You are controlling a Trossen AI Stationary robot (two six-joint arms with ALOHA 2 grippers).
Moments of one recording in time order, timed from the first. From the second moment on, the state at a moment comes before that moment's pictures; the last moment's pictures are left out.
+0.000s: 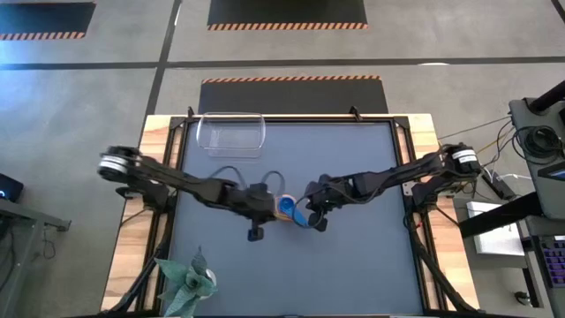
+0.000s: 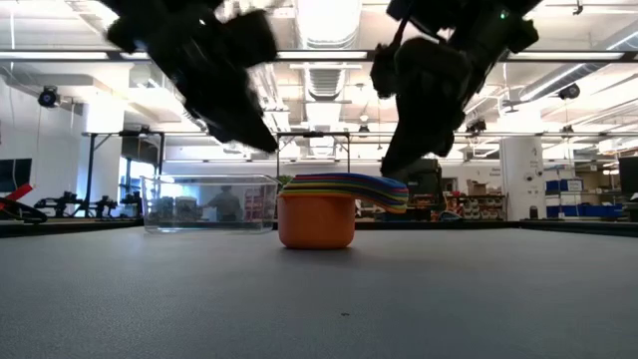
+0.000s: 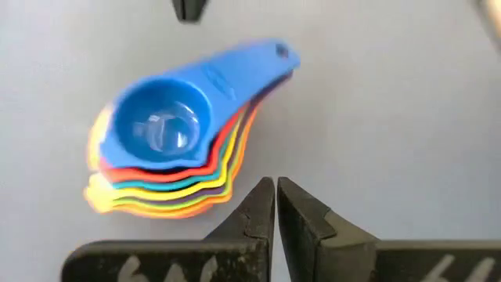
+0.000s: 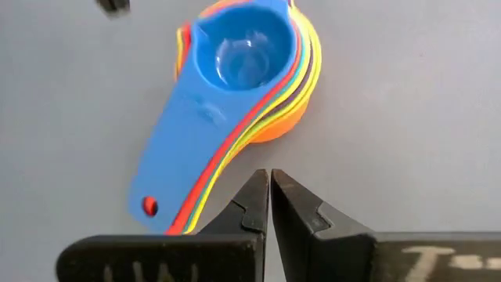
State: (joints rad) left arm -0.17 1.56 0.88 -0.10 -0.01 -0.20; right arm 0.10 1.58 0.94 -0.24 0.05 0.41
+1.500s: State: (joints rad) left arm -0.17 1.03 0.40 0.44 -0.07 -0.25; right arm 0.17 1.59 1.16 -0.57 0.14 0.50
